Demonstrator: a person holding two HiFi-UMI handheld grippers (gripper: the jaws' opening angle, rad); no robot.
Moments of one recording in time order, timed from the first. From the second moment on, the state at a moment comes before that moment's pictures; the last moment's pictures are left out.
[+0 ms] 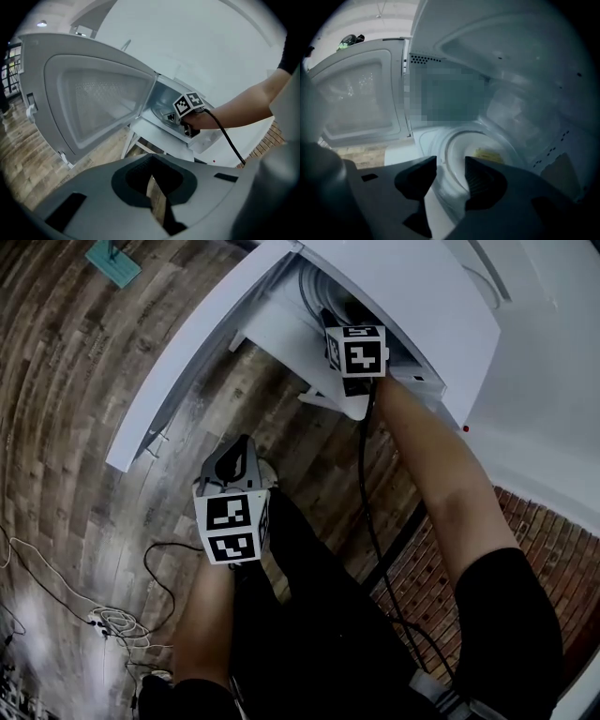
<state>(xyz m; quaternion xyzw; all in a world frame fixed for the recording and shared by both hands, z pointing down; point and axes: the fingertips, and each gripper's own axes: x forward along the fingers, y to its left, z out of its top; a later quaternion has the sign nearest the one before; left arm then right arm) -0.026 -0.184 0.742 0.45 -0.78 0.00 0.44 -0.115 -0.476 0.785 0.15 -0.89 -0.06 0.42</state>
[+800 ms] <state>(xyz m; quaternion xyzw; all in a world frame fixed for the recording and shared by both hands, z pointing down) -0.013 -0.192 0.751 0.46 -0.76 -0.01 0.45 -0.090 -0.468 0.797 0.13 -0.90 0.01 0.41</state>
